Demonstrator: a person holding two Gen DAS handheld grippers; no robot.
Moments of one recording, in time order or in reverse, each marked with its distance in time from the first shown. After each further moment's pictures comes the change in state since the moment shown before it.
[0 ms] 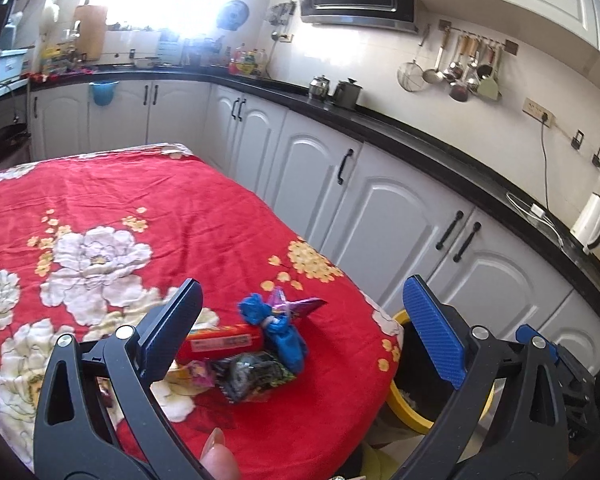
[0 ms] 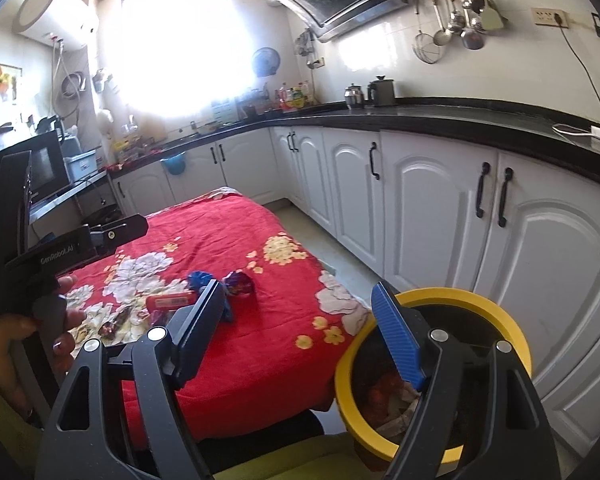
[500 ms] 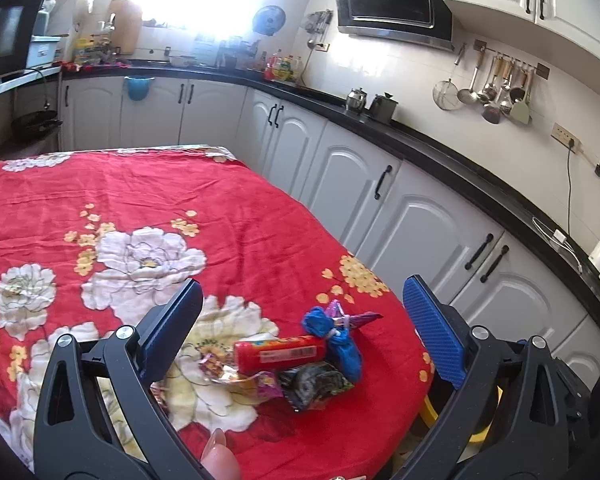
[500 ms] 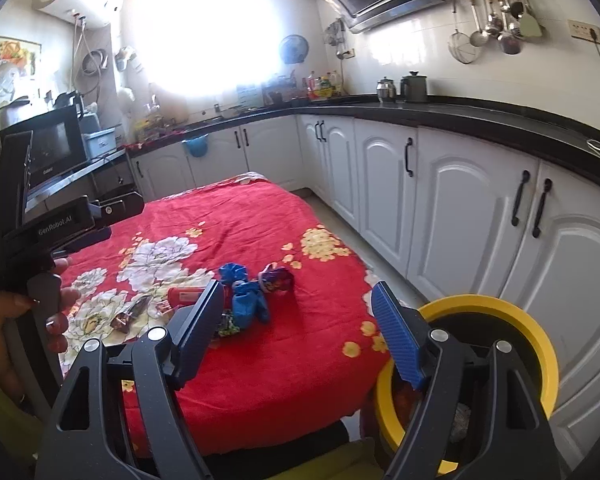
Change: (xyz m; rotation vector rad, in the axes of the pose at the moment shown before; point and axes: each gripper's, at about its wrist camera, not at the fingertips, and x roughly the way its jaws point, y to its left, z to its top) left arm -0.013 0.051 0.010 -0.066 -0.026 0.081; right arm 0.036 0.043 0.003 -0.068 0.044 0.061
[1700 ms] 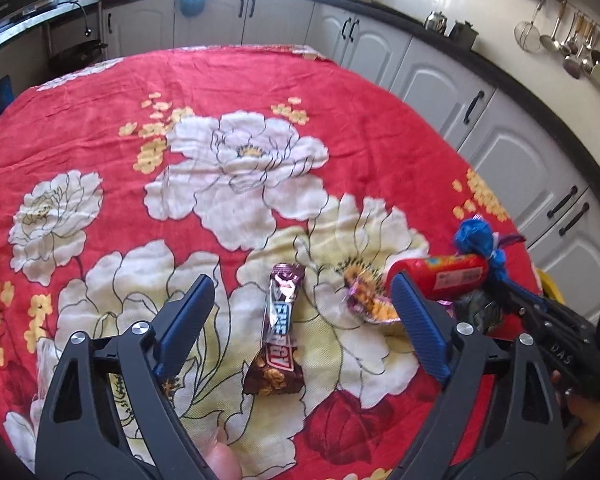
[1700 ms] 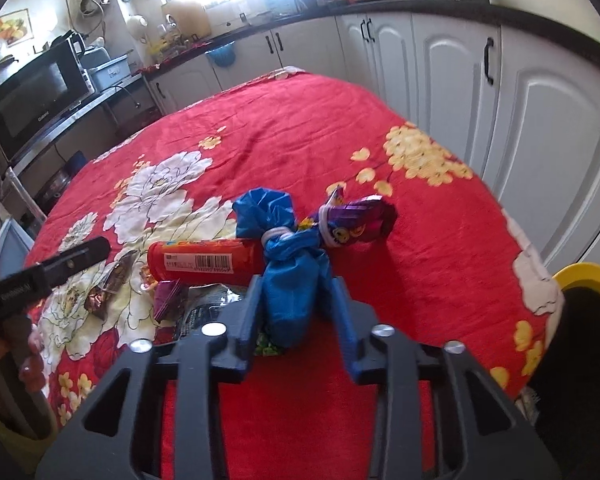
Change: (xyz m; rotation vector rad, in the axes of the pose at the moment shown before) left arm 0.060 0.098 -0.051 -0.063 0.321 0.208; right arm 0.160 0.032 -0.020 0.012 0.354 0.165
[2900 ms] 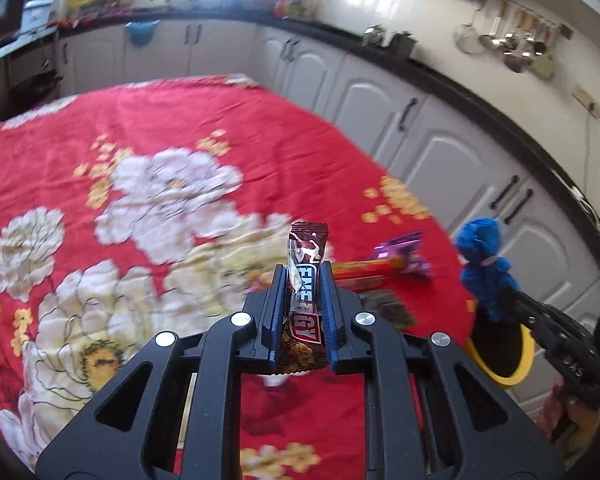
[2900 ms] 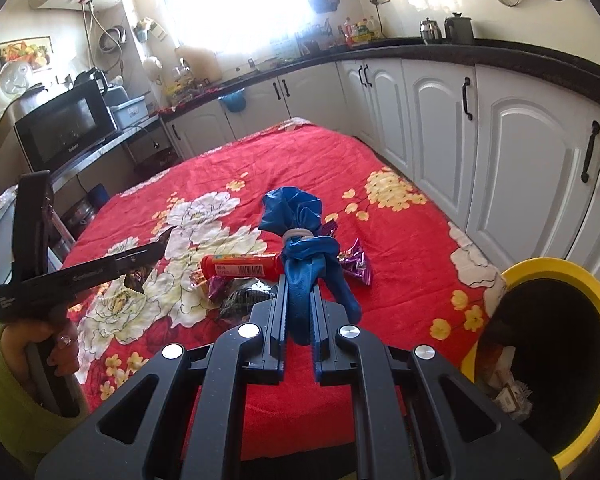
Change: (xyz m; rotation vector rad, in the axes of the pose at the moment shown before) left arm -0.051 -0.050 -0.005 0.096 -0.092 -0.181; right arm -0.104 -0.004 -0.025 0.013 -0.185 0.026
